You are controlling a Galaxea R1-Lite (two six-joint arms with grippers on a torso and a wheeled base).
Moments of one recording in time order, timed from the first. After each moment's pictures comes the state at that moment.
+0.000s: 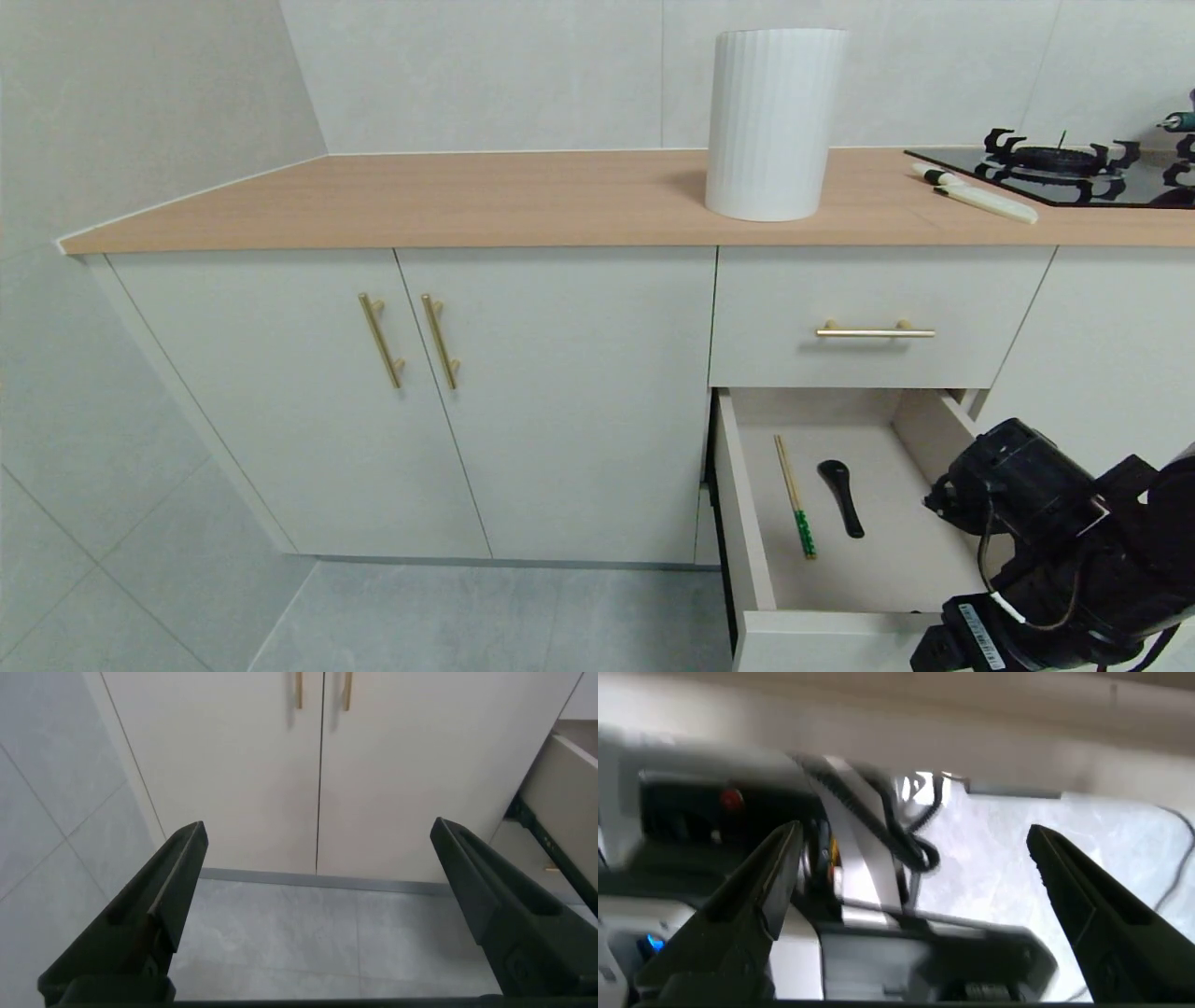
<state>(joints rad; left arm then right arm) 0.00 0.00 0.00 0.00 0.05 -0.01 0.44 1.66 -0.77 0.43 -0.07 0.34</state>
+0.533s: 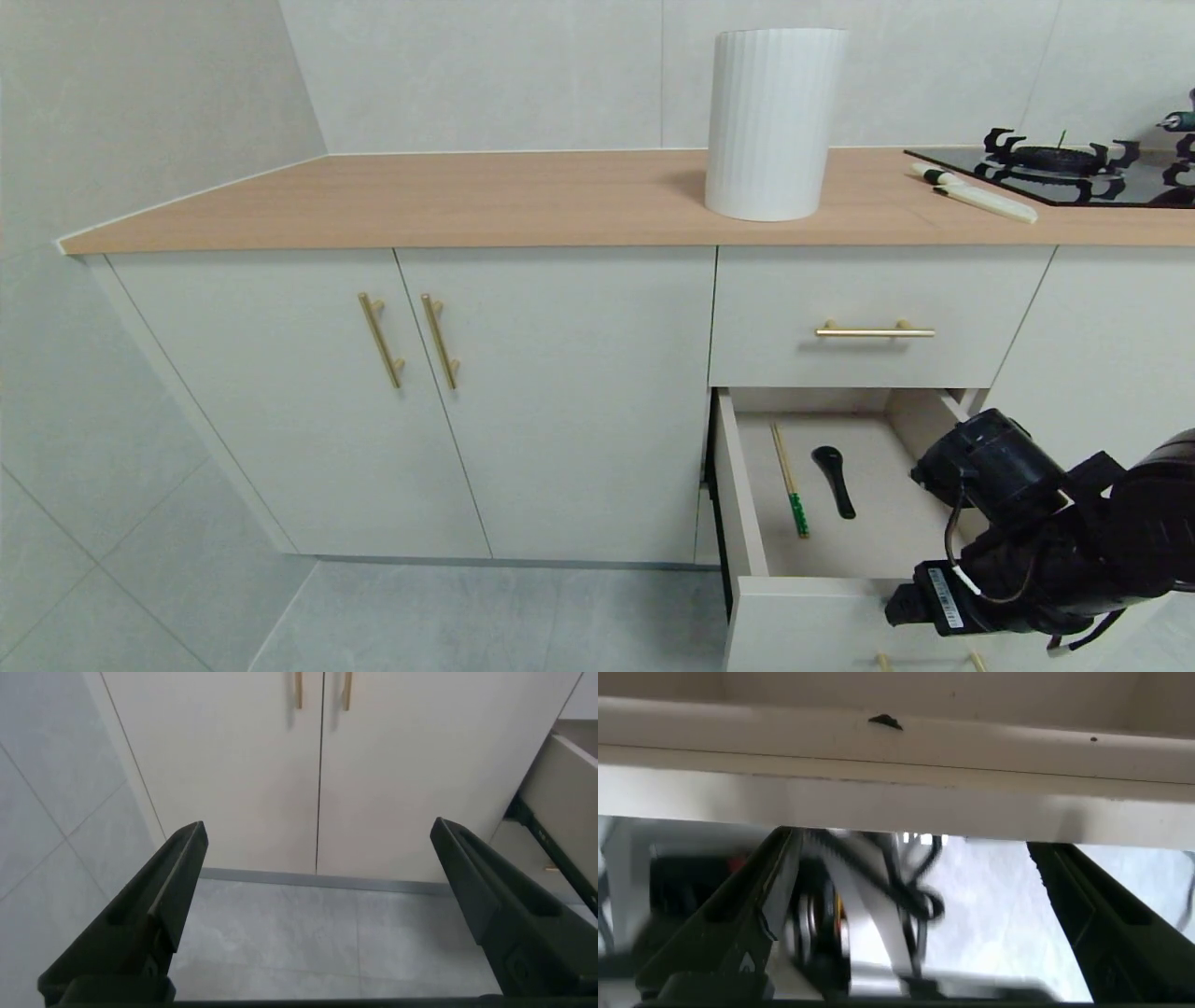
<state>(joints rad) 0.00 0.00 0.00 0.00 0.05 -0.01 0.43 1.72 -0.76 0.24 -0.18 0.38</state>
